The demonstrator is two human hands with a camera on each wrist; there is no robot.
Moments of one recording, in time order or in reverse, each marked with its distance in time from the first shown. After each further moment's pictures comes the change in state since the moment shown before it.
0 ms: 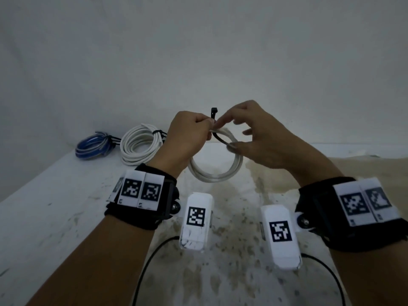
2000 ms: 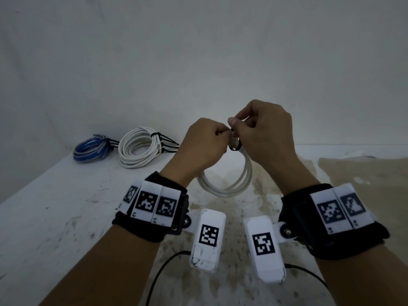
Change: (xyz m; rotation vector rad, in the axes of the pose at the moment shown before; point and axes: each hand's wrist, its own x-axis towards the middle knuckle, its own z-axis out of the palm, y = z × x) left_hand -0.015 0.012 0.020 0.232 -0.164 0.145; right_hand 0.006 -0.012 0.015 0.027 0.593 0.258
